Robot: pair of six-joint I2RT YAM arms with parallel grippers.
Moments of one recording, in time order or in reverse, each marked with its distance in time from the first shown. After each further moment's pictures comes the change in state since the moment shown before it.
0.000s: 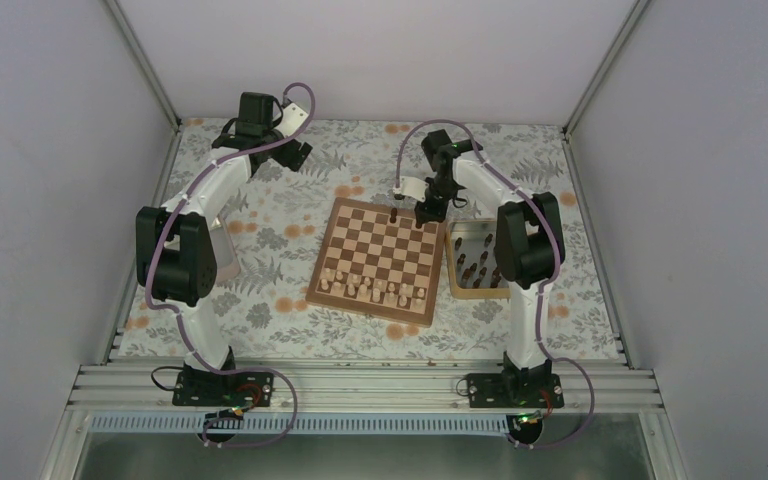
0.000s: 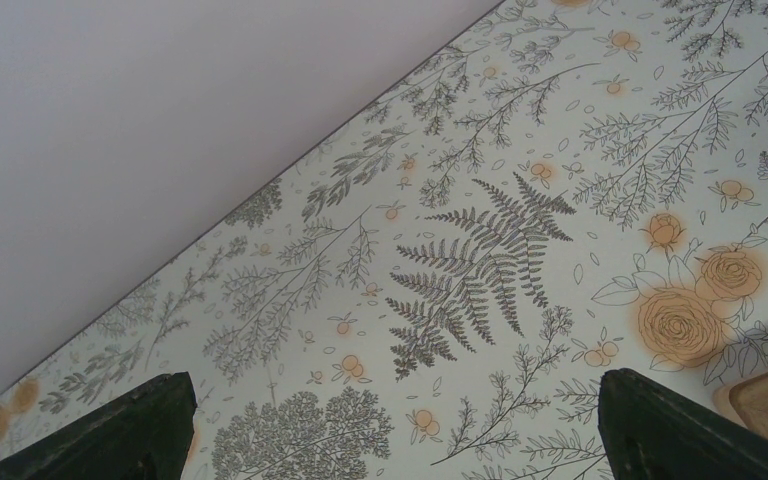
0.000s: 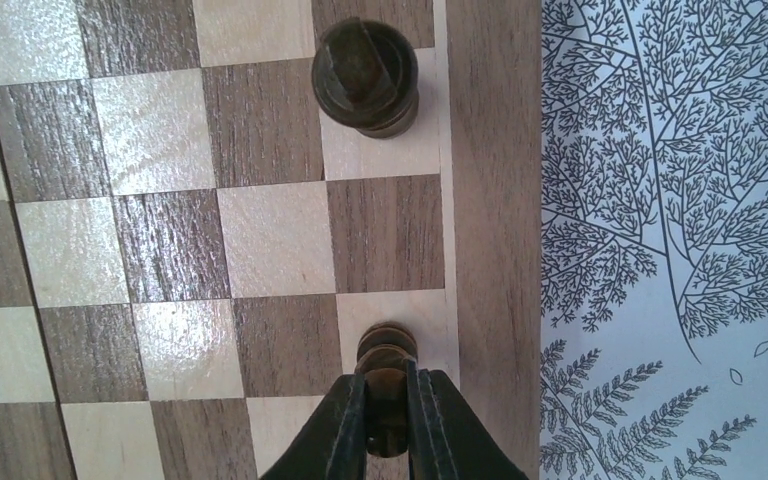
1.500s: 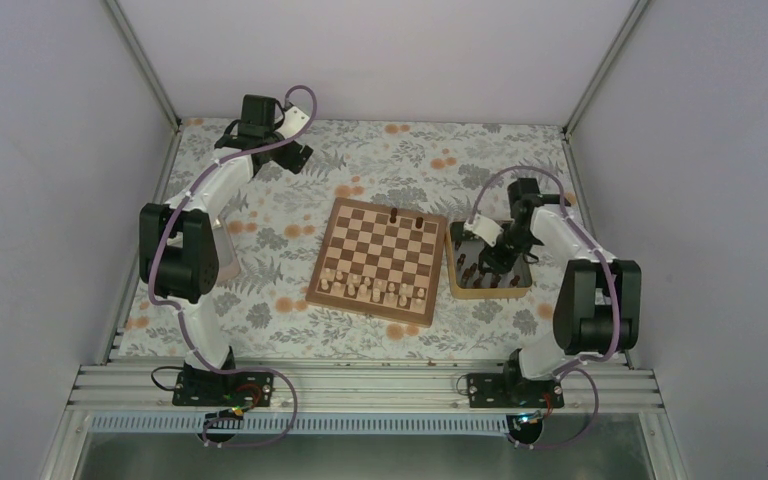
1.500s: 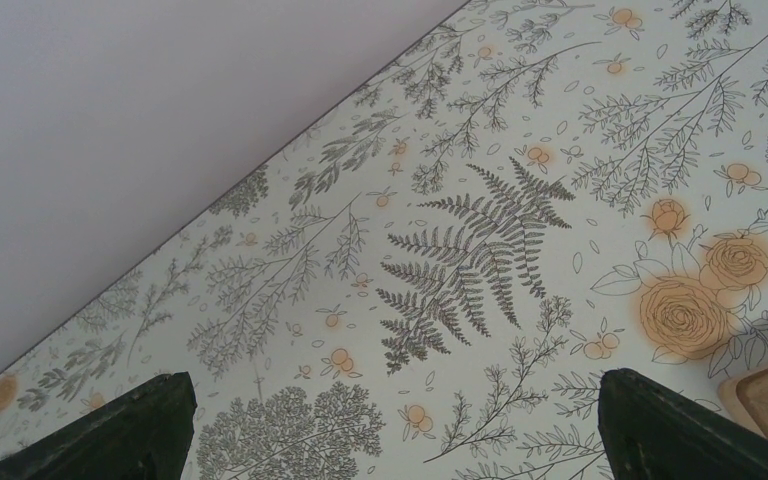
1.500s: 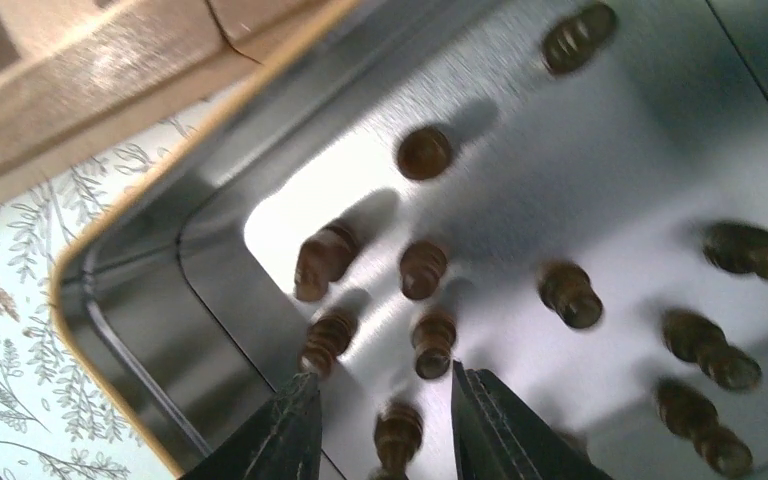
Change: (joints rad) left arm 0.000 0.024 0.000 -0.001 0.000 0.000; right arm -0.365 -0.562 -0.700 0.076 -0.021 0.005
